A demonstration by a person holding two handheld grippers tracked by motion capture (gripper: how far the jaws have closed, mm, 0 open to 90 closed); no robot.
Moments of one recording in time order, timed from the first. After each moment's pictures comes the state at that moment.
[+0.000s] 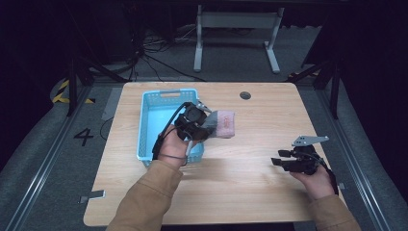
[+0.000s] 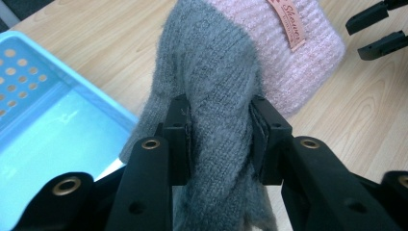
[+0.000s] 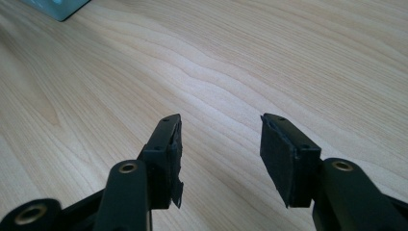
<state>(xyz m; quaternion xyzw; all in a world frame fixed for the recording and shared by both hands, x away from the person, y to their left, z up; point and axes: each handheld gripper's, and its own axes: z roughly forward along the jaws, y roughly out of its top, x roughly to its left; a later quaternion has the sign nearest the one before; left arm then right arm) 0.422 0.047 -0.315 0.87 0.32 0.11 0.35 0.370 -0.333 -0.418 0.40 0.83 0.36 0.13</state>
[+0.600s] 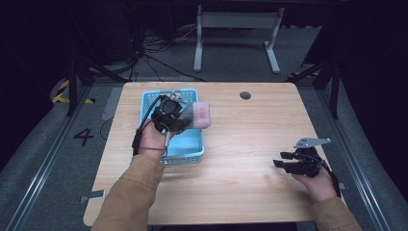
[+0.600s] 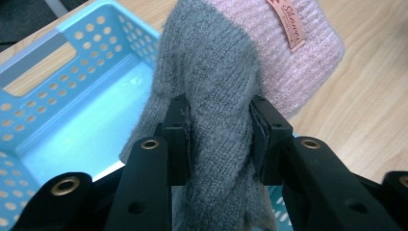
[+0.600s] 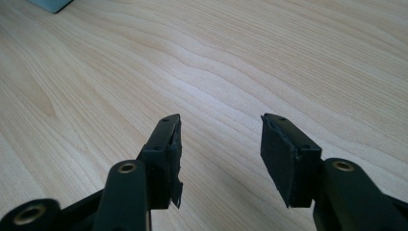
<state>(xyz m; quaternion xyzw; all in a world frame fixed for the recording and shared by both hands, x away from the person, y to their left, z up) 0.449 0.104 -0.322 0.86 0.37 0.14 0.33 0.365 -0.338 -0.421 0.41 0.83 0.35 0.13</state>
